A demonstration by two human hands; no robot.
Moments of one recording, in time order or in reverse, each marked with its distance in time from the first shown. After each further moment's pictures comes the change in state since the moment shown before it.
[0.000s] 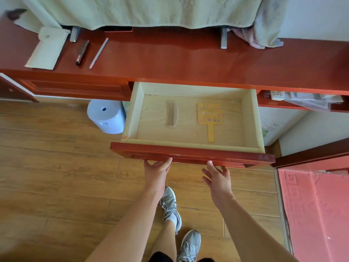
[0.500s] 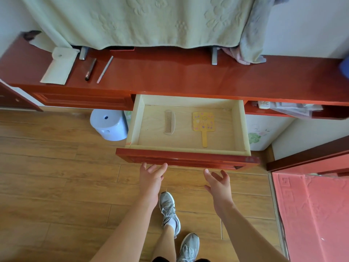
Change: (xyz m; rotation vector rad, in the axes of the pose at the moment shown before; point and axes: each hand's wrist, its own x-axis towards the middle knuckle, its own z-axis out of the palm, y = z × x) left_hand -0.041 0.025 -0.019 0.300 -0.022 0.077; right_hand -0.044 -0.015 -0.021 -0.157 0.005 -0.081
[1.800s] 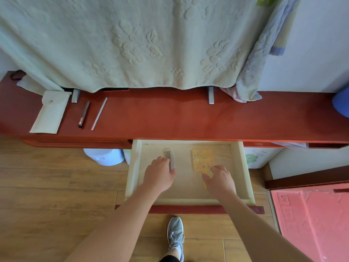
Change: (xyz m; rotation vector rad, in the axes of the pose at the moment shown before) left_hand 0.096 0.151 0.077 1.494 -0.238 0.556; right_hand 0.064 -0.161 0.067 -1.209 0.044 -0.343
